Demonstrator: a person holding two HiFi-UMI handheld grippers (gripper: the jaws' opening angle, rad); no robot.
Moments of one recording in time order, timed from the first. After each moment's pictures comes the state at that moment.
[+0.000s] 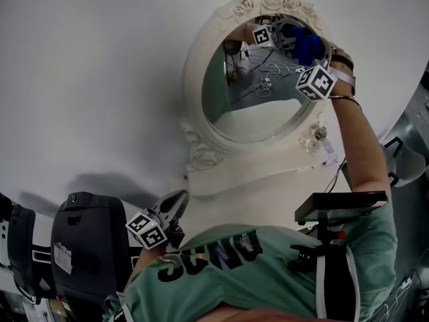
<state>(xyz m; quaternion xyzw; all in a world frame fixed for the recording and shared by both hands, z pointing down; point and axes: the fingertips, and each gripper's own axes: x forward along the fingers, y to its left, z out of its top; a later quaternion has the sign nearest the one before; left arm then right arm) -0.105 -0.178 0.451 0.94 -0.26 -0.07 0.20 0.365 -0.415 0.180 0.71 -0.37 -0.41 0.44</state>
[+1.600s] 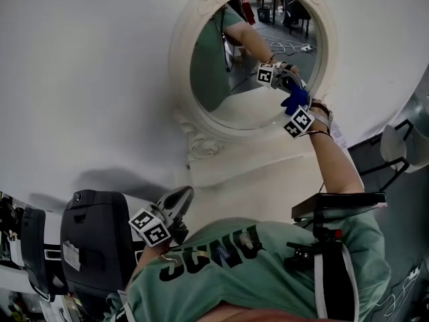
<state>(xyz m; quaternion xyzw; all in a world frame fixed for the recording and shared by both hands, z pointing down) -0.080 -0.174 0.465 0.94 -0.26 -0.02 0.21 0.391 -0.426 0.545 0.65 -0.51 -0.14 0.55</state>
